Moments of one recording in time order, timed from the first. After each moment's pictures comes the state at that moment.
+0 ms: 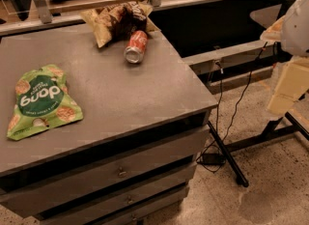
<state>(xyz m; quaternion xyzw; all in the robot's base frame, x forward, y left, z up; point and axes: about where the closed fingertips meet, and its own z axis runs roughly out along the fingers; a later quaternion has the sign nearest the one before) 0.438 -0.217 0.976 -0.60 0.78 -0.03 0.16</state>
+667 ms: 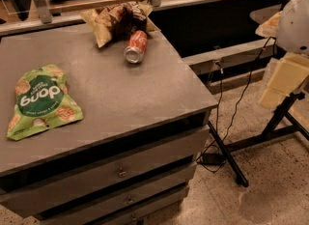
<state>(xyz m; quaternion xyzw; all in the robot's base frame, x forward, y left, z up) 0.452 -0.206 0.979 -0.60 0.77 -0.03 0.20</state>
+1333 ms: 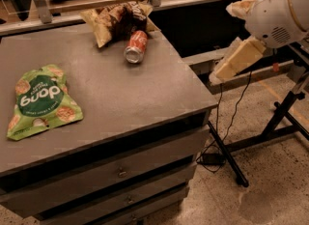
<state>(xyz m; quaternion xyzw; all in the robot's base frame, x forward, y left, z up) 0.526 -0.151 0.992 -0.58 0.72 0.05 0.39</state>
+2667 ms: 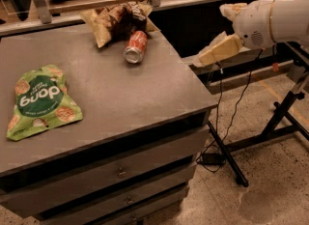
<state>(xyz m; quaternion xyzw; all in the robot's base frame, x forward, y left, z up) 0.599 -0.141 0.976 -0.49 0.70 0.14 0.50</state>
